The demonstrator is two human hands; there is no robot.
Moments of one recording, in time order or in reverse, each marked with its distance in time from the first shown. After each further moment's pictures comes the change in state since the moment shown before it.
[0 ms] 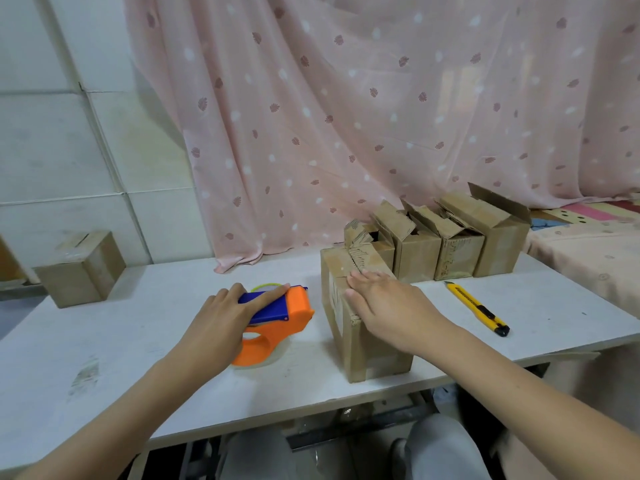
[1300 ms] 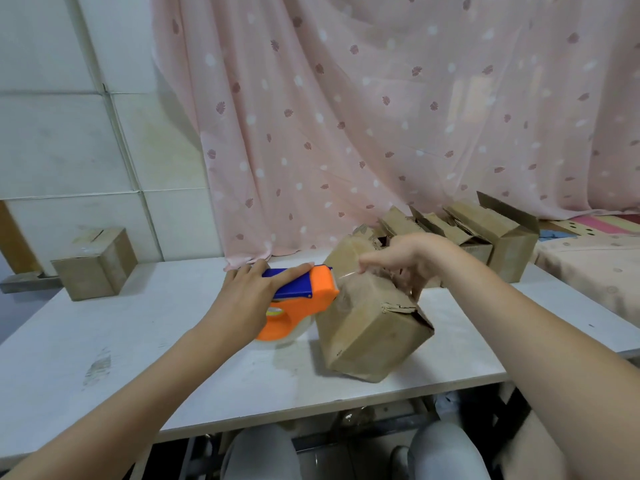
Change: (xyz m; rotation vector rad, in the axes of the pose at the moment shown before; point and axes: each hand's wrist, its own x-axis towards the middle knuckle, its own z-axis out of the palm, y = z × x) left_hand 0.027 0.013 -0.022 0.030 0.111 0.016; right_hand 0.058 -0.002 -0.077 0.474 -0.475 0.541
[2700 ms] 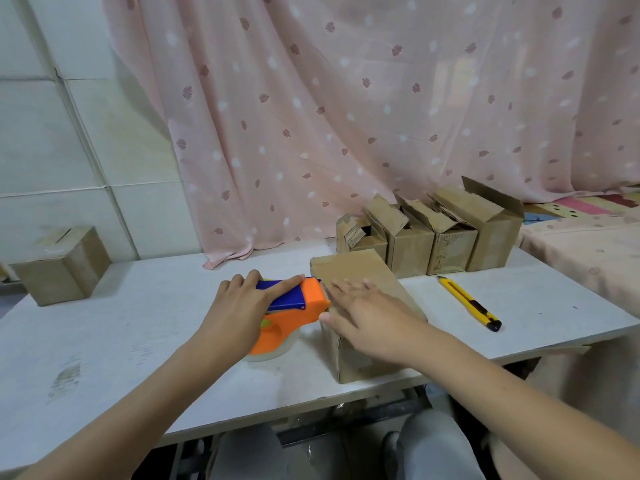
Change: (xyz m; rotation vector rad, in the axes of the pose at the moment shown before) left_hand 0.001 0.023 0.025 0.005 -0.115 -0.024; right_hand 0.008 0.063 0.090 -0.544 0.317 -0.622
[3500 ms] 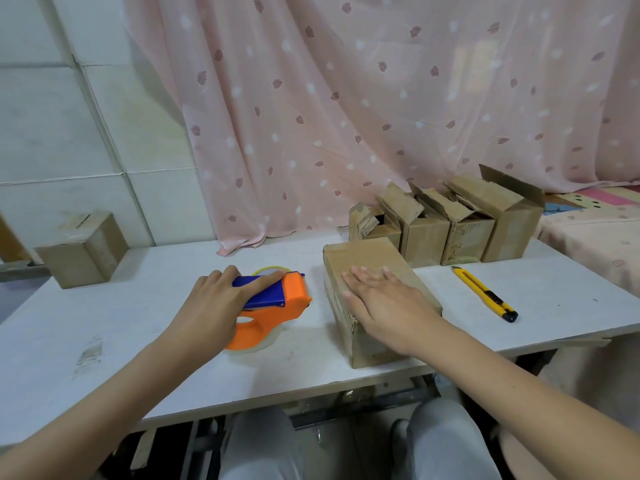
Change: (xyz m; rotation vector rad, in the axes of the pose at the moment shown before) left_hand -0.038 -0.041 -0.003 0.039 0.018 0.015; right_hand 0.001 0.000 0.010 -0.021 0.056 0.067
